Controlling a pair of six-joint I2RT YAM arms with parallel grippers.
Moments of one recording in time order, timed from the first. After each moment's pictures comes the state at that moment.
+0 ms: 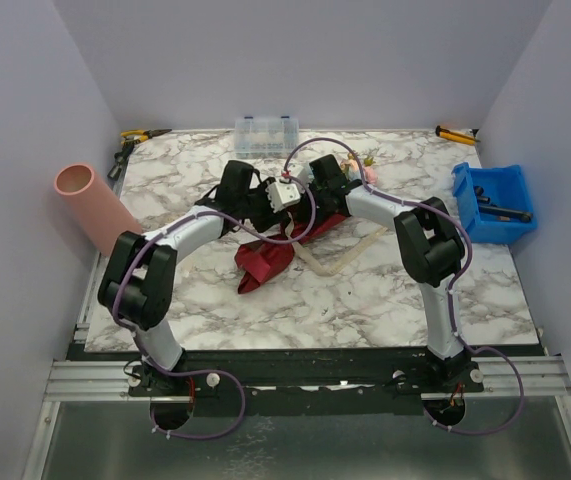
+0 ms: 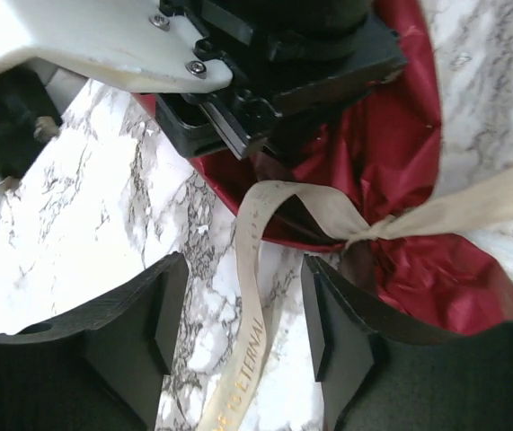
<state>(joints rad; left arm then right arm) -0.42 1.69 1.11 -0.09 0.49 0.73 0.54 2.19 1.55 -0.26 -0.31 -0.38</state>
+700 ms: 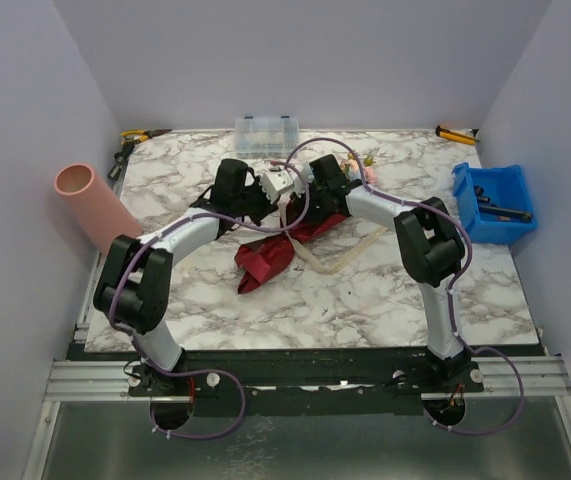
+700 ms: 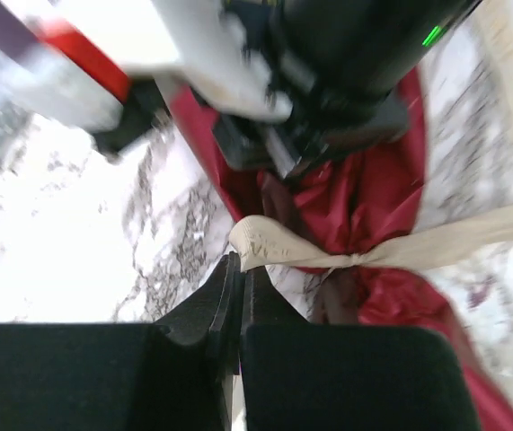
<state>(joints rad) -0.40 1.73 1.09 0.02 0.47 0.51 0.54 2.19 1.55 -0.26 -0.31 -0.38</state>
